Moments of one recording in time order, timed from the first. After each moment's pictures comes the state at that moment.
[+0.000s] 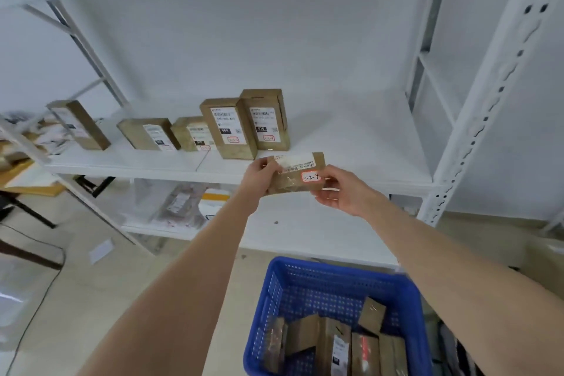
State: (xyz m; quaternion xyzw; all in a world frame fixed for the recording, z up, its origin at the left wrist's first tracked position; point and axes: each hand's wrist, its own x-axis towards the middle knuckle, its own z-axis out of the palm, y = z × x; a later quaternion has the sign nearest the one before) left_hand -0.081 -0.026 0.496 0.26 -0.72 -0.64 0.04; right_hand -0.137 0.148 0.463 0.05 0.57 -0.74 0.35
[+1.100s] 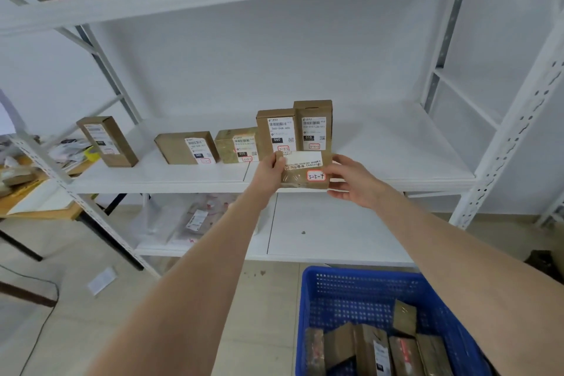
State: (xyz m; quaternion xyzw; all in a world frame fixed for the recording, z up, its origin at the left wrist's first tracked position) left_hand -0.027 -0.194 0.527 0.11 -0.79 -0.60 0.05; right_hand -0.064 -0.012 0.514 0.00 0.66 -0.71 0.24
